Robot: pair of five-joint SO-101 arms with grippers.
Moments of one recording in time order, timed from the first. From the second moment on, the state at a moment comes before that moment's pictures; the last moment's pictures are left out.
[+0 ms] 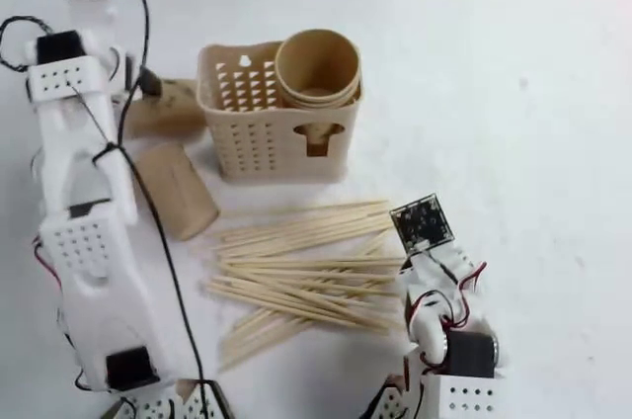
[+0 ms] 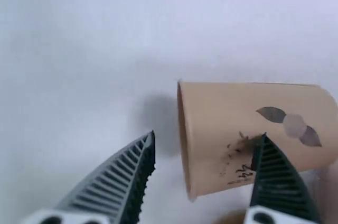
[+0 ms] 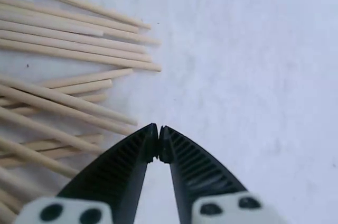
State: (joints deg) left arm -21.4 47.2 -52.7 81.9 -11.2; right arm -0.3 -102.6 91.5 67.6 28.1
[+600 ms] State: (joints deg) left arm -18.4 69.0 -90.4 101.1 -10.0; right arm 0.0 -102.6 93.8 65.2 28.1
